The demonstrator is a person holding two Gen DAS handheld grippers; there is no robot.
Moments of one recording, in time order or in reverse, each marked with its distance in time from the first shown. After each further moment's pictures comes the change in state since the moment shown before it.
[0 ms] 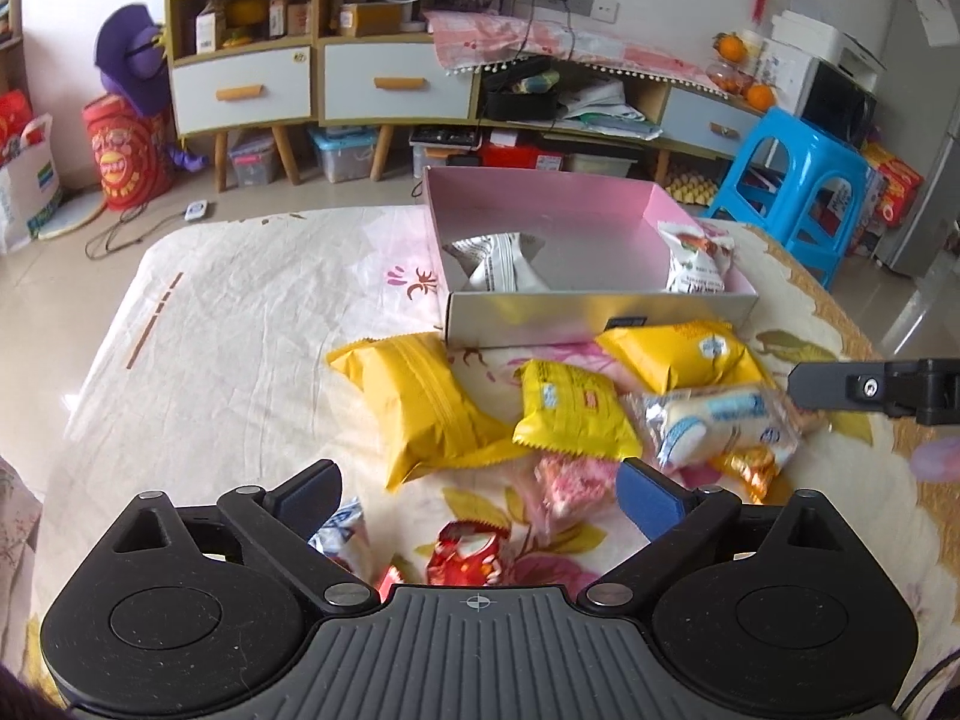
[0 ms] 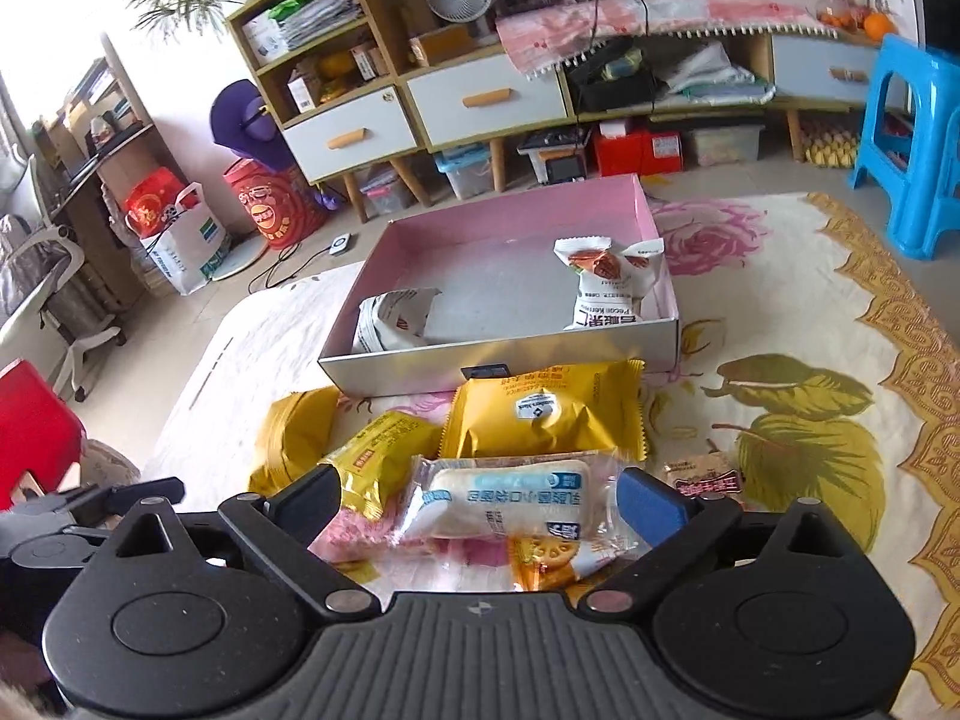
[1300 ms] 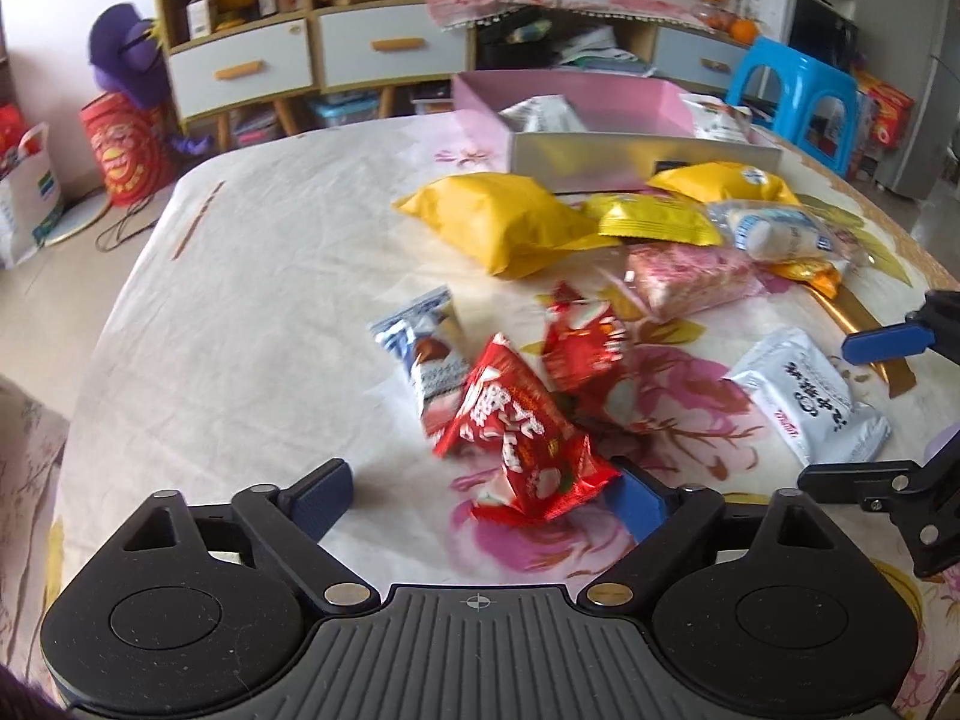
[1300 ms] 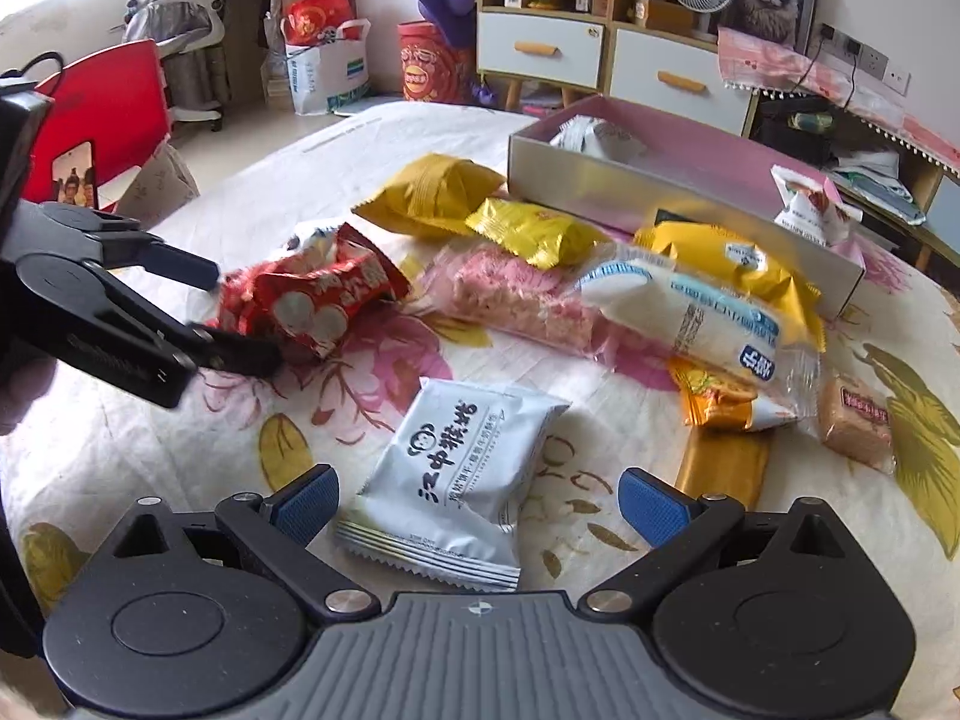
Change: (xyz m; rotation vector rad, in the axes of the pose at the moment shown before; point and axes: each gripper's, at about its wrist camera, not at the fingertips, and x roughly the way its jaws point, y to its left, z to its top) left arm -0.001 0.046 -0.084 0.088 0.053 0.031; right arm 0.026 0.061 -0.107 -0.454 0.099 0.053
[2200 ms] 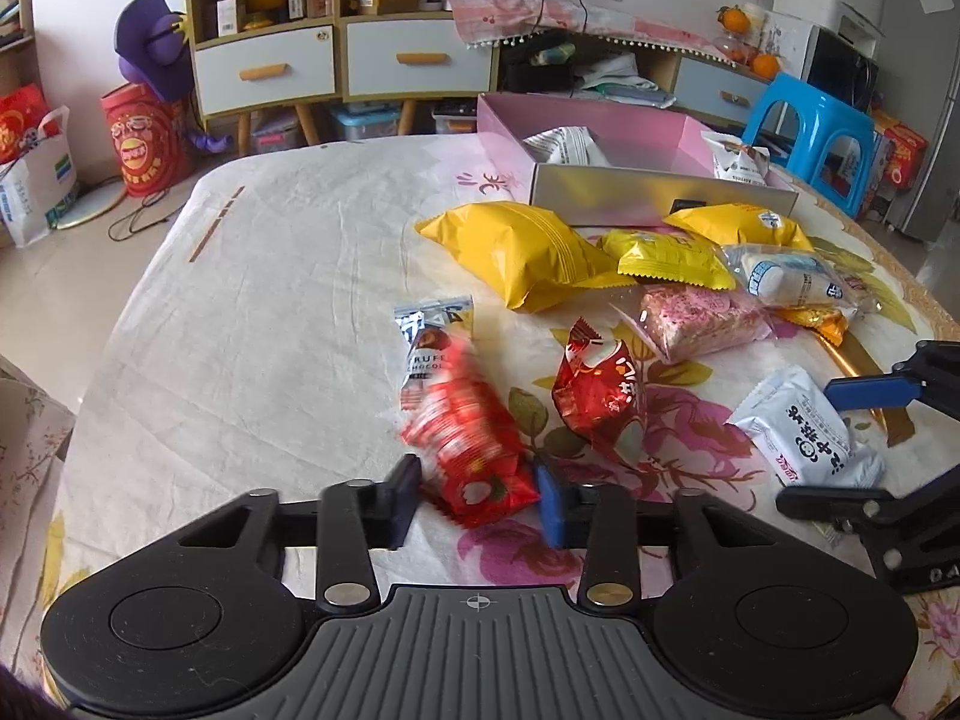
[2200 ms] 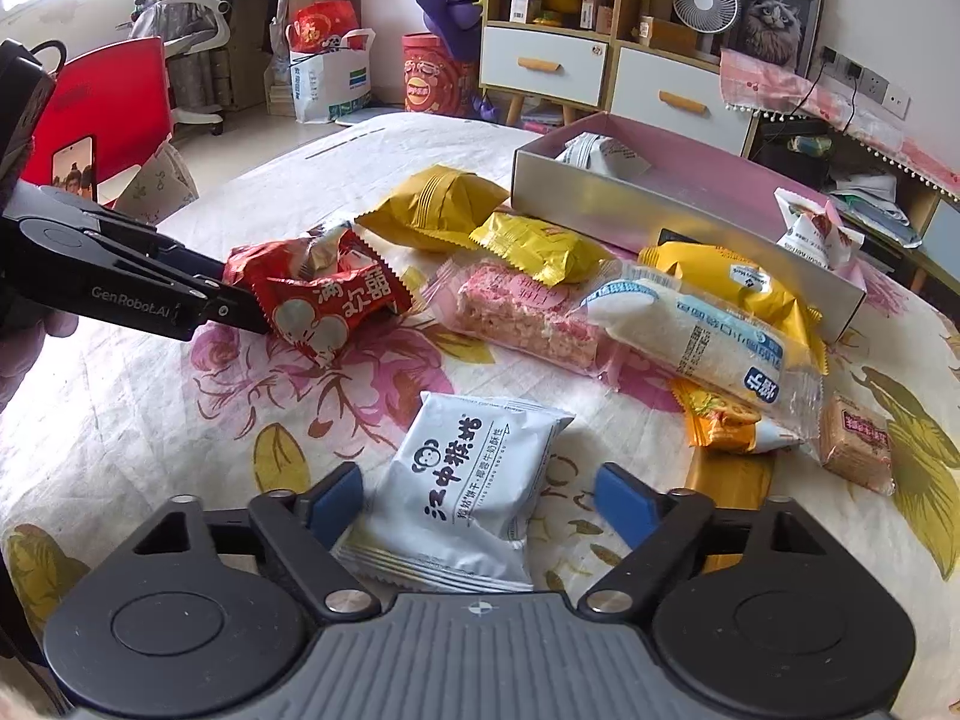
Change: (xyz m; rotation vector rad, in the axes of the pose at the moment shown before) left arm -0.002 0.001 0.008 -0.060 -0.037 0.003; right arm -0.001 0.007 0.002 -0.039 -0.046 -0.018
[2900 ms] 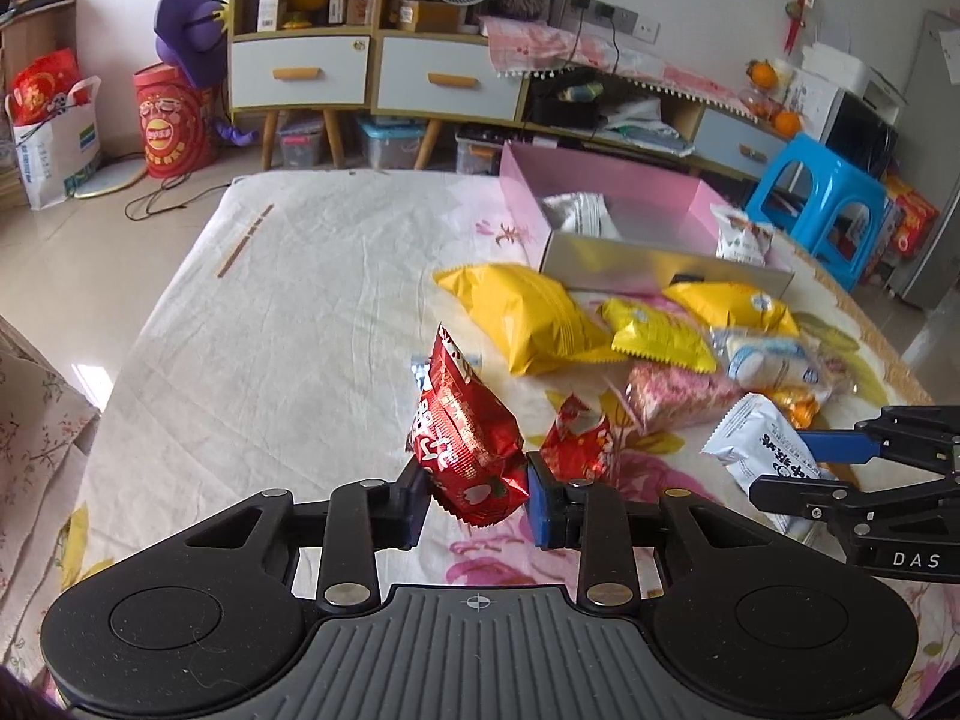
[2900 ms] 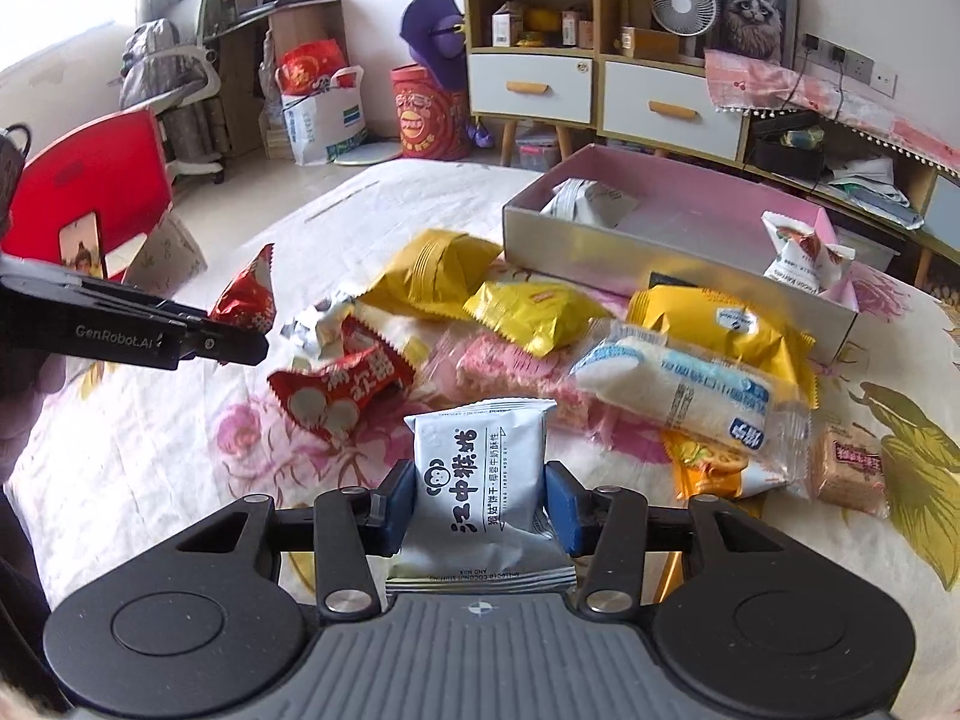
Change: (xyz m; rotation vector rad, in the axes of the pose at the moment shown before) left arm -0.028 0.008 0.022 -0.125 -0.042 -0.022; right arm -0.015 -0.016 0.027 0.112 -0.039 0.055
